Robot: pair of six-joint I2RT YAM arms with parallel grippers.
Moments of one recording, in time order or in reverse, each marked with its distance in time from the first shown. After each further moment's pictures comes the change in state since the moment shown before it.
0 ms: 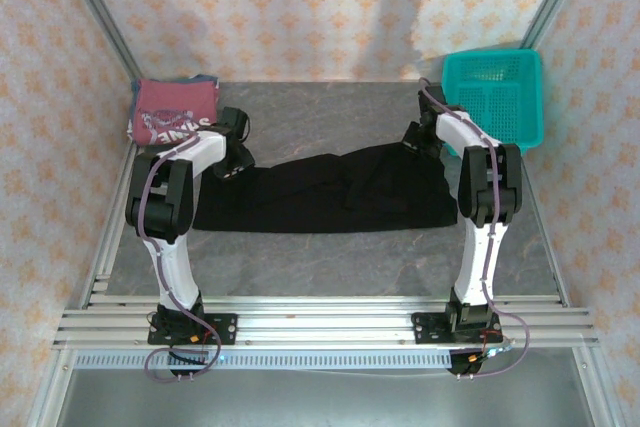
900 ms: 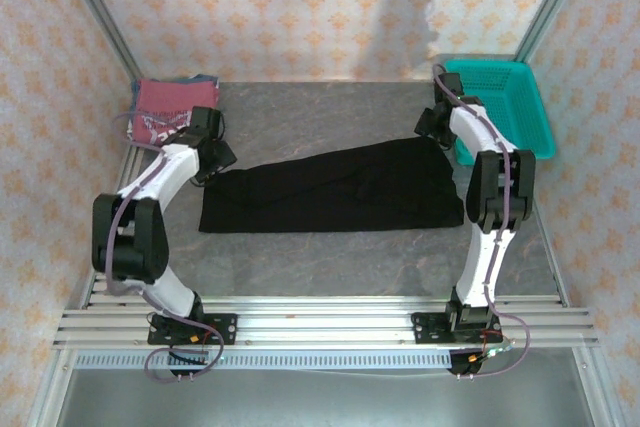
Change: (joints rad) left arm 0.061 -0.370 -0.175 -0.007 -0.011 0.024; right arm -0.046 -0.104 0.034 -0.014 0.051 -0.094
